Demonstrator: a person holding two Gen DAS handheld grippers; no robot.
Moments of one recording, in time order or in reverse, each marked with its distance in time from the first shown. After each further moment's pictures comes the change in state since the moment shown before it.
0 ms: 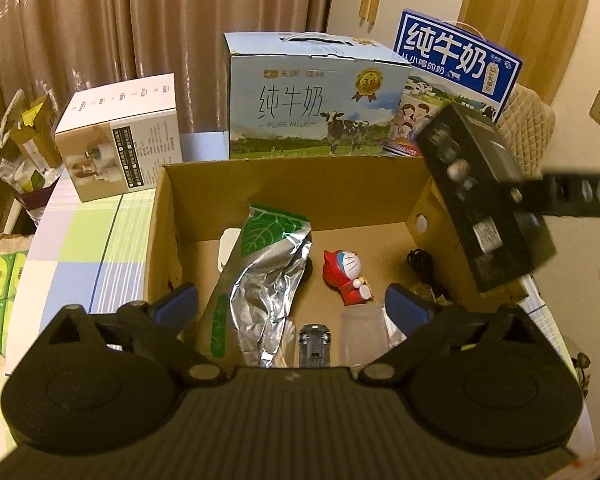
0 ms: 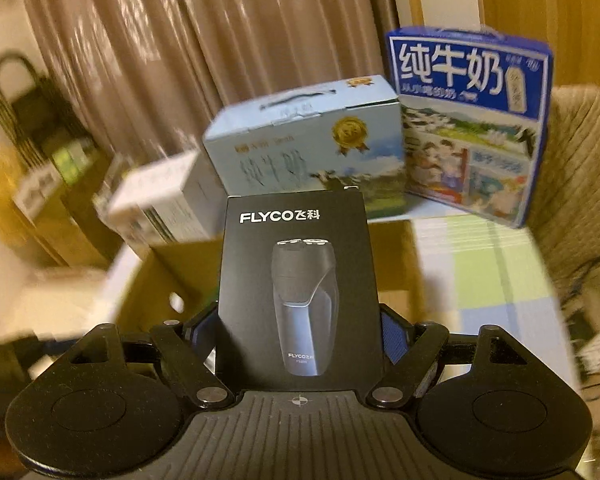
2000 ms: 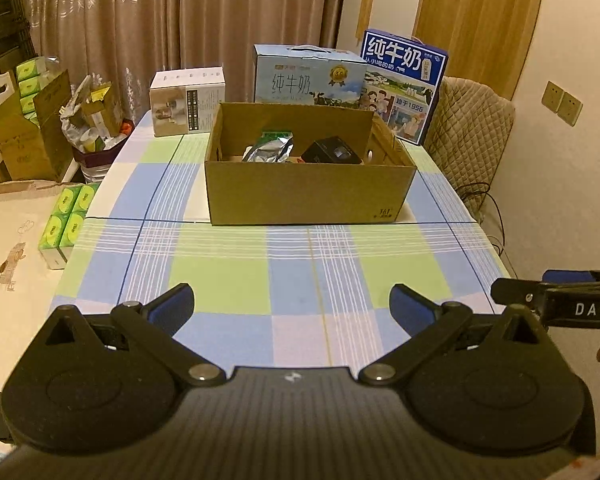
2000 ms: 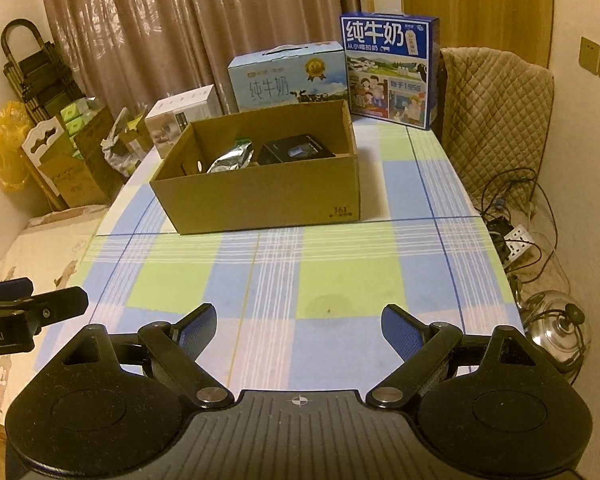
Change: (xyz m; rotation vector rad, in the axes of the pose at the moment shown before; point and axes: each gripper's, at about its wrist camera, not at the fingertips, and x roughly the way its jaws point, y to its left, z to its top) left arm -0.249 -0.066 -0.201 -0.069 -0.076 0.074; right arm -0.247 0.064 -0.238 -0.056 0.032 -0.165
